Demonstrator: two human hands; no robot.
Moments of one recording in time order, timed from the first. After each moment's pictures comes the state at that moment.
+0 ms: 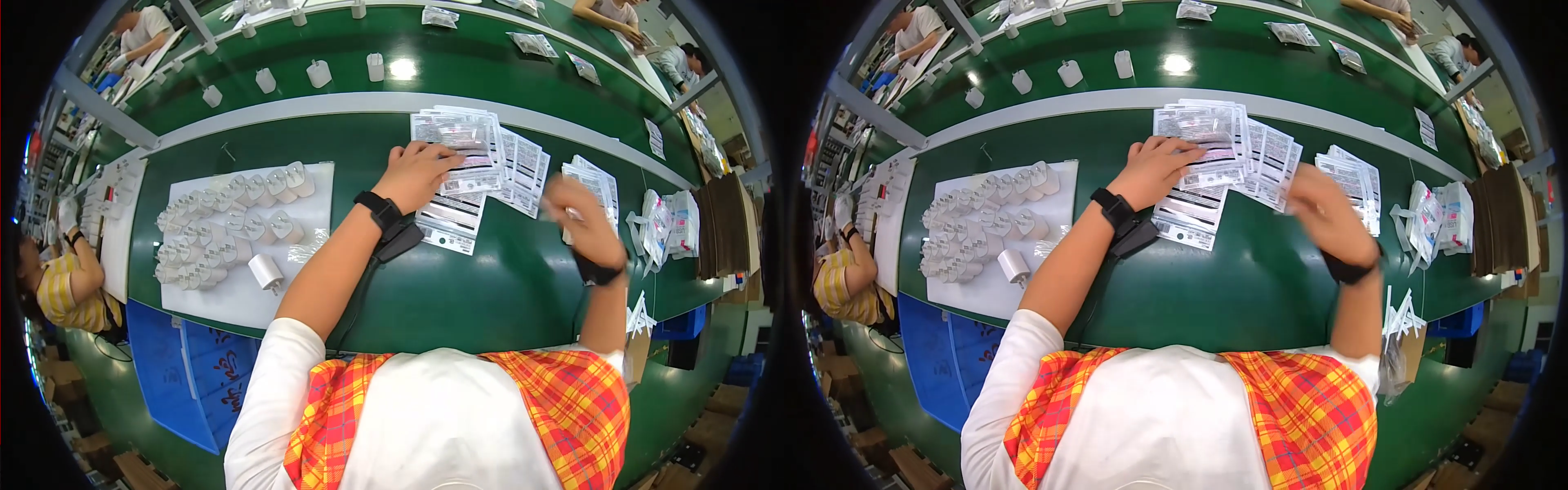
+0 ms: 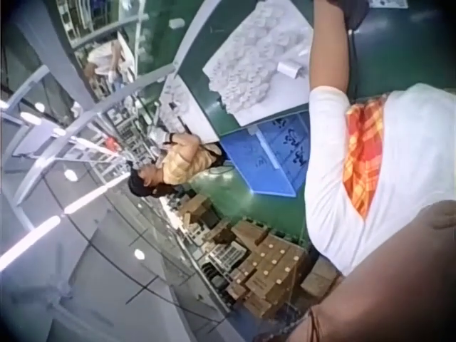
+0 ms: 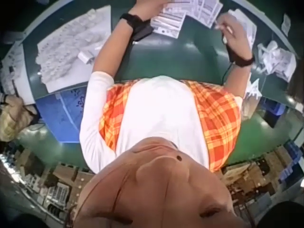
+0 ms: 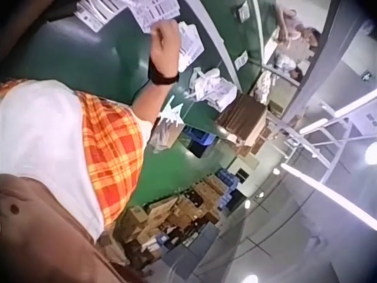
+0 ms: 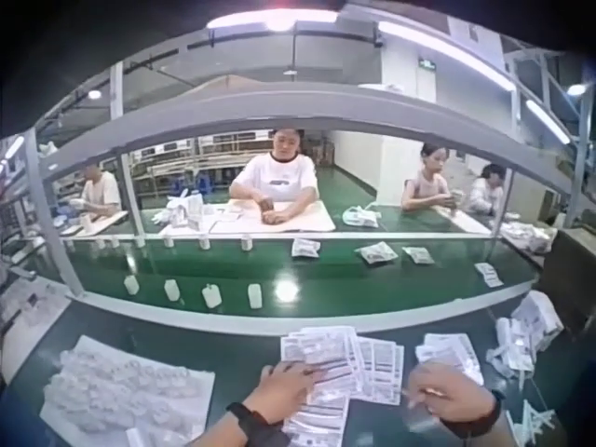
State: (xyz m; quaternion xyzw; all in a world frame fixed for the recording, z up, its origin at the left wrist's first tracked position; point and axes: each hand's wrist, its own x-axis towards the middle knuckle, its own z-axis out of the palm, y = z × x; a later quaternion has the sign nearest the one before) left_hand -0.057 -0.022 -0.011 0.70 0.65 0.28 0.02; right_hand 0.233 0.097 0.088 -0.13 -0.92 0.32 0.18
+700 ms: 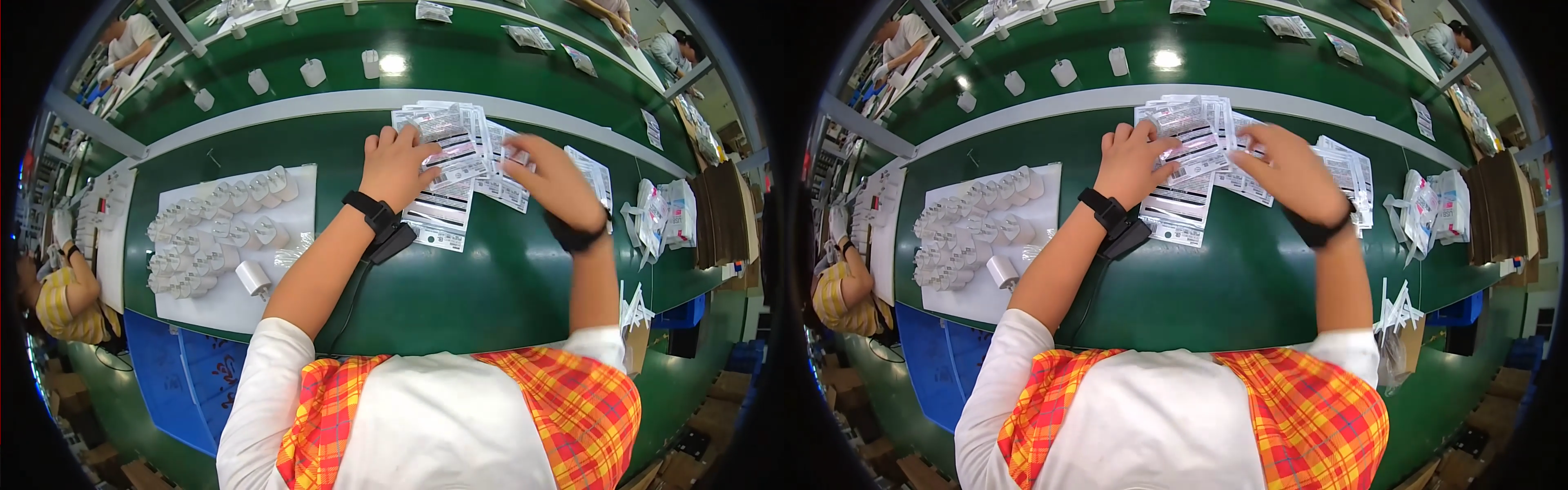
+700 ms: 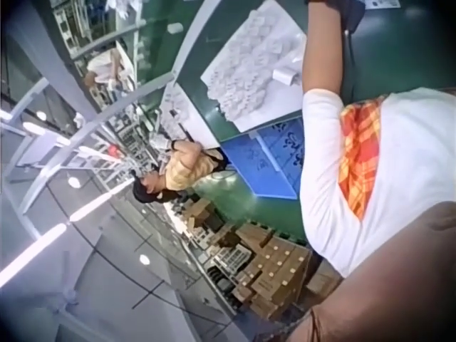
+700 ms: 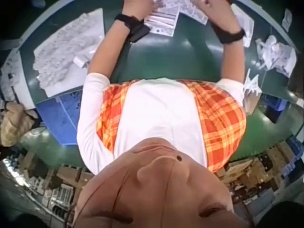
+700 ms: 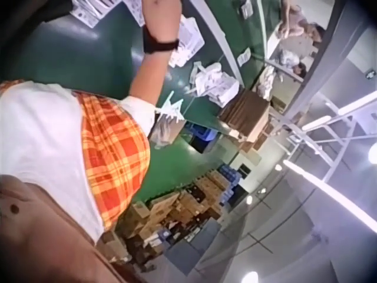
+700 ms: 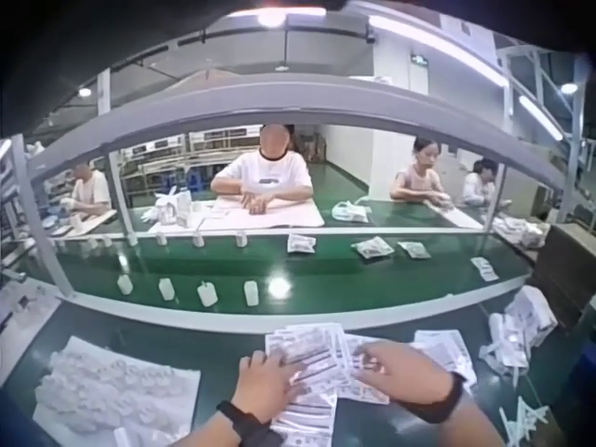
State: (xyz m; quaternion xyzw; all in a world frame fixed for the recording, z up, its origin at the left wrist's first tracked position) left_hand -0.051 -0.028 0.017 0.64 0.74 0.21 -0.03; right_hand 0.167 0.090 0.111 -0.29 -0.90 0.31 0.13
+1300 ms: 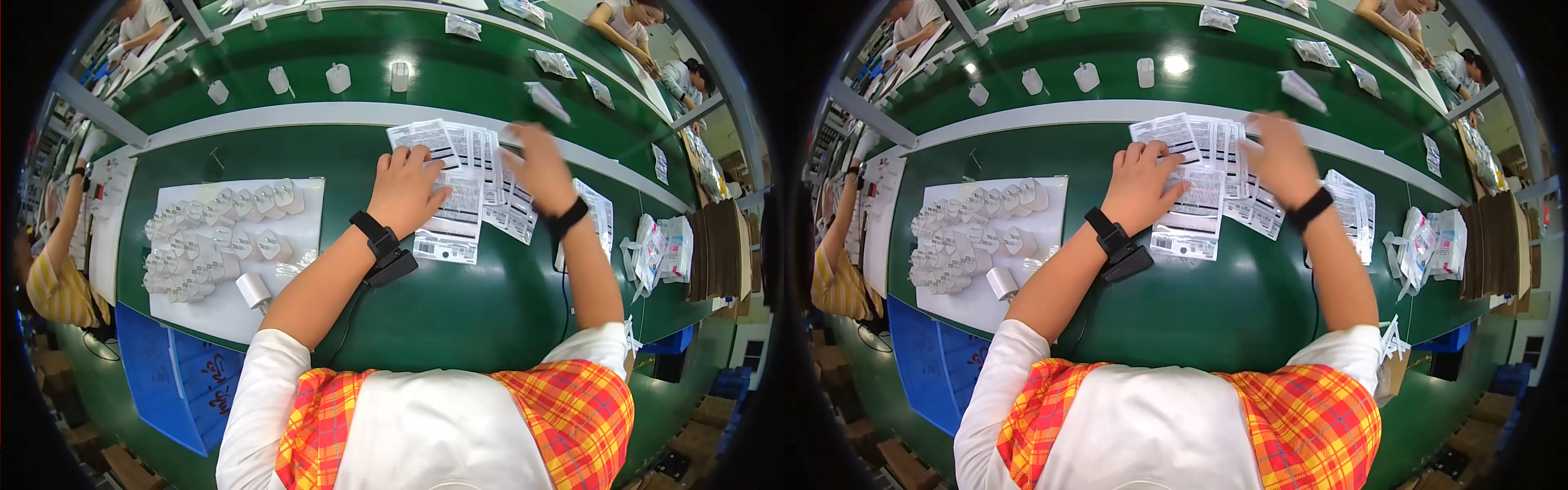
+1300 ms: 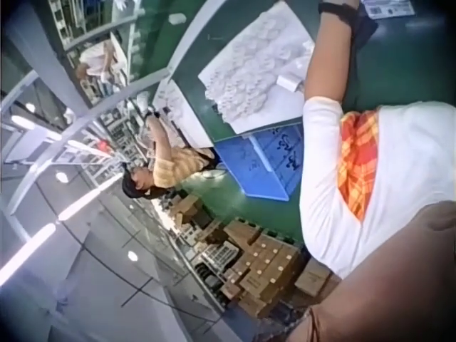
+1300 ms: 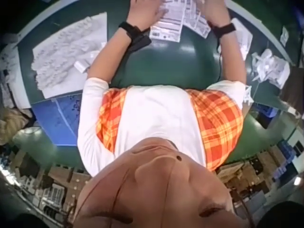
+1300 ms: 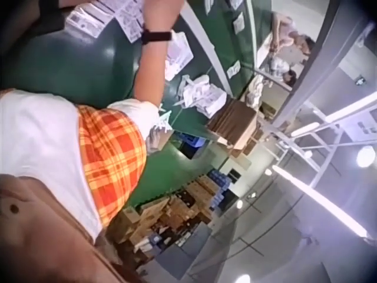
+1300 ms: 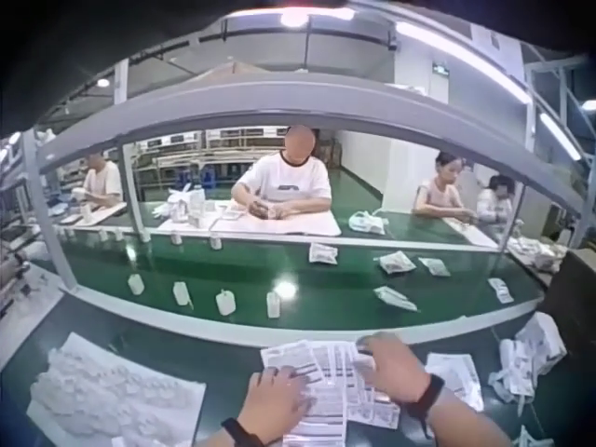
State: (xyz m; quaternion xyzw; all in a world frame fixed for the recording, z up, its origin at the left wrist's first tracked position) left_hand -0.049 -0.019 0.009 0.65 0.70 0.28 -0.06; right_hand 0.127 0.161 0.056 -0.21 -0.94 0.08 0.26
